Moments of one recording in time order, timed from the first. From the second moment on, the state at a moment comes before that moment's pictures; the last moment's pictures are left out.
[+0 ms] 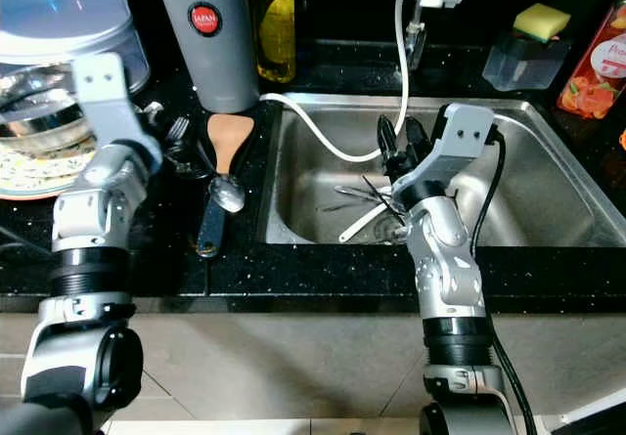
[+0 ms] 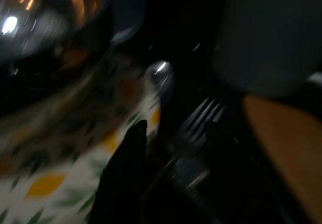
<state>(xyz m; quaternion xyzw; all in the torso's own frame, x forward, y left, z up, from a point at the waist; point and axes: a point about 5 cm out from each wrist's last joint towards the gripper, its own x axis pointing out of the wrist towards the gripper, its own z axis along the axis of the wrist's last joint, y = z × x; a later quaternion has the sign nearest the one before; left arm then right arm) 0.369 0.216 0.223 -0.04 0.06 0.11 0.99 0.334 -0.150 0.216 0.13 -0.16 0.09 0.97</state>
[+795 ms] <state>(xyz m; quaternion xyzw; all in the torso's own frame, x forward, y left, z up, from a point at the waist) 0.406 0.197 0.207 0.00 0.16 0.01 0.99 0.334 -0.147 0.214 0.14 -0.15 0.09 0.97</state>
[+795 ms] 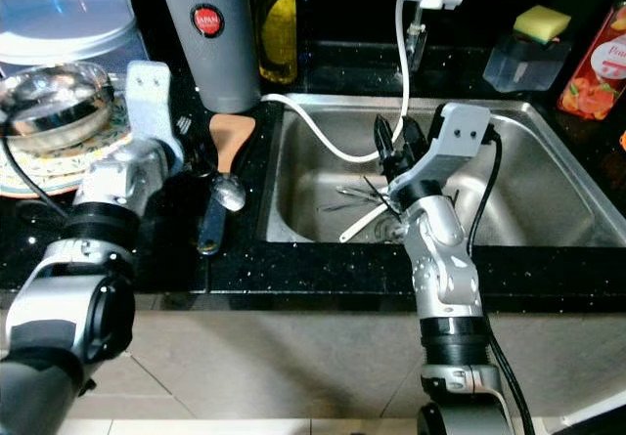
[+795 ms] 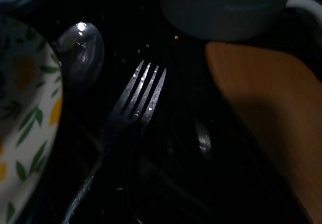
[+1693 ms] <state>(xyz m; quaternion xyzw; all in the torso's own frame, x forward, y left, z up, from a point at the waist) 0.396 0.206 0.222 0.01 0.02 0.03 1.00 0.332 -0.149 0.215 0.13 -0.16 0.09 0.97</state>
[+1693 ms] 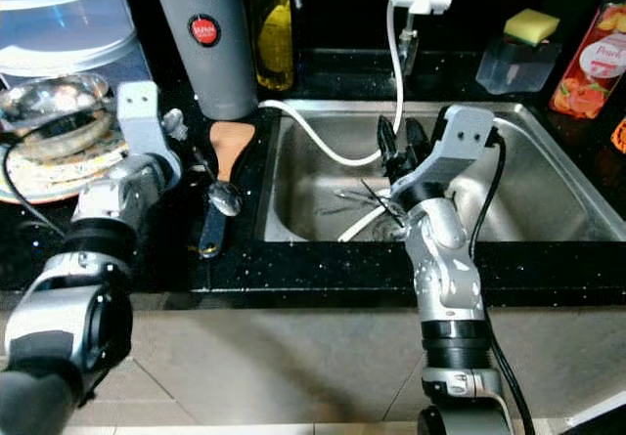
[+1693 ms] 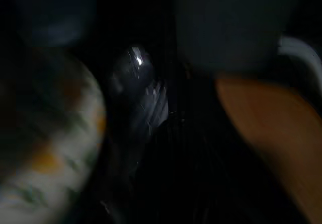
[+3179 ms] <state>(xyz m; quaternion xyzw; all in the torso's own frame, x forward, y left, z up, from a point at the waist) 0.319 0.078 0.235 0.31 -0.20 -0.33 0.87 0.328 -0.114 0.245 0.39 -0.12 0.23 0.88</state>
